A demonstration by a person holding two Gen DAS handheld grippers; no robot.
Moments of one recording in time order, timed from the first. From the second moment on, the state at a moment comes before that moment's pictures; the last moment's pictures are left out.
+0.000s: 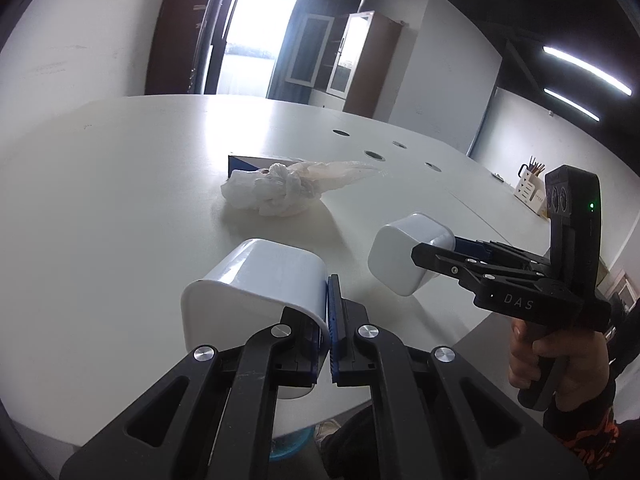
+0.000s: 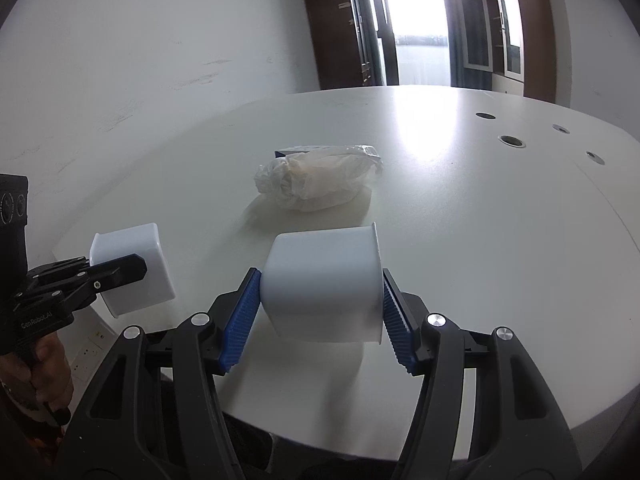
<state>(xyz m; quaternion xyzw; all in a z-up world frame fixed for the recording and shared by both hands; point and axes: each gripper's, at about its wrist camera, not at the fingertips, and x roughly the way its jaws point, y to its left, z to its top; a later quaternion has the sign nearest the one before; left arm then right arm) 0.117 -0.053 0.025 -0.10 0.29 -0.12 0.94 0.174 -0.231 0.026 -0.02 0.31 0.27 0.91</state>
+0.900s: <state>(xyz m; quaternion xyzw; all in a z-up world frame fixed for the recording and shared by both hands) -0.008 -0.056 -0.002 -0.07 0.32 -0.09 0.94 0.049 -0.244 0.014 -0.02 0.30 0.33 0.89</state>
